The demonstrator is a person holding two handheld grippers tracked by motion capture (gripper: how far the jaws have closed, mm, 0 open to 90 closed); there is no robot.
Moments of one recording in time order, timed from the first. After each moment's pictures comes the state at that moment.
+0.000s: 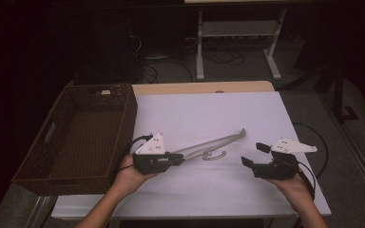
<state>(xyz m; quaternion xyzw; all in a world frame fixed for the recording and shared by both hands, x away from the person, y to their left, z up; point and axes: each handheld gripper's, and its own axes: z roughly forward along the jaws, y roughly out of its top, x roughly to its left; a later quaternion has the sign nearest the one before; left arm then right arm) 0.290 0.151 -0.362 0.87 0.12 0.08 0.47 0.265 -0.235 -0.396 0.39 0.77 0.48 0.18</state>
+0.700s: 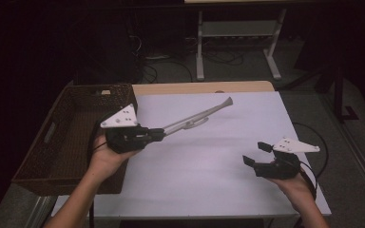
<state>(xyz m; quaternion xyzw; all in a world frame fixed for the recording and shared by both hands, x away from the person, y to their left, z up) 0.305 0.203 -0.282 0.84 0.17 0.12 0.50 0.265 -0.239 -0.394 0.39 0.76 0.49 0.19</state>
